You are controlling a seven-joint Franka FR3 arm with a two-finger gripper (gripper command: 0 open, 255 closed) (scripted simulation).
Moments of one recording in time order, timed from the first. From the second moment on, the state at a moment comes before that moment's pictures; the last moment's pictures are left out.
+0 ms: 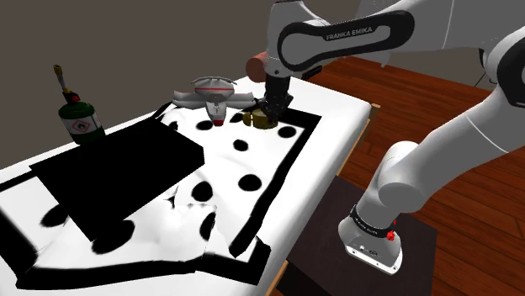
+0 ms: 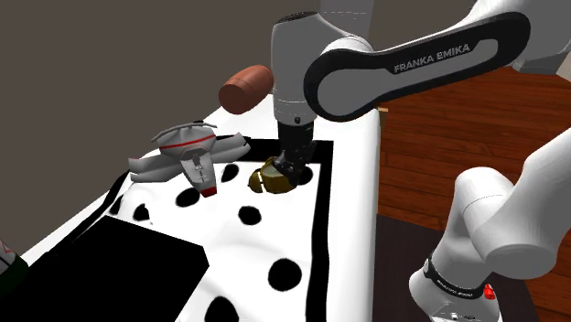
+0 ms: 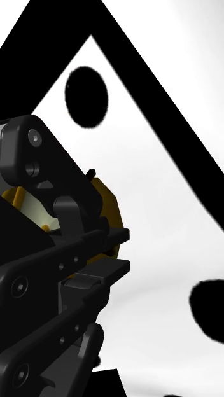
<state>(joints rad) 0.09 -0.41 0.02 -2.32 -0.01 1.90 0.47</state>
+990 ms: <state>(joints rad) 0.24 -0.31 0.28 -2.22 0.08 1.89 0.84</state>
